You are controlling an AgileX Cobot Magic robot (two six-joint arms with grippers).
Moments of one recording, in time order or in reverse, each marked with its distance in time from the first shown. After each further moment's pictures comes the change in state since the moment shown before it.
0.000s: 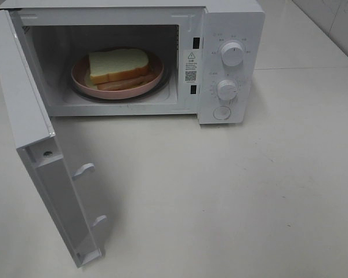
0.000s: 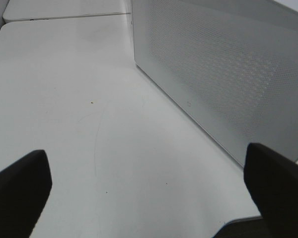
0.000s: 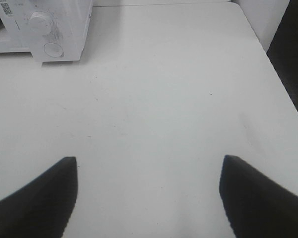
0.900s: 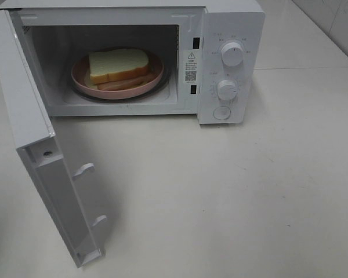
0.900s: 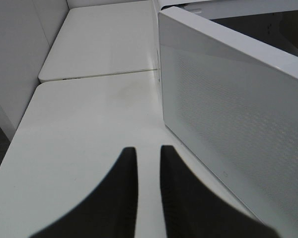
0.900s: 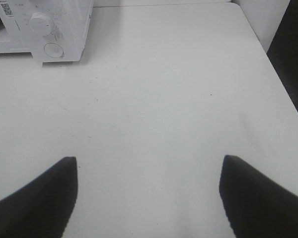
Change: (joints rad) left arm 0.000 0.256 0.046 0.088 -0.443 0.000; right arm 0.000 0.000 0.000 0.001 -0.001 0.000
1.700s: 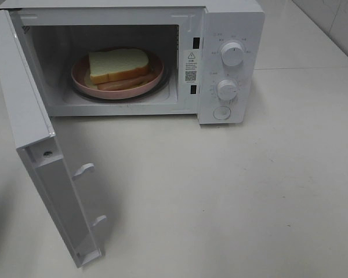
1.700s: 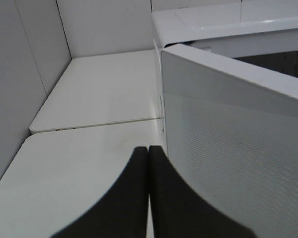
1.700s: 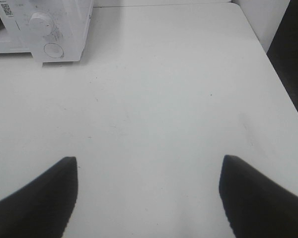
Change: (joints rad) left arm 0.000 0.431 0.278 0.000 -0.924 0.000; right arm 0.000 0.000 0.000 0.000 0.000 0.000
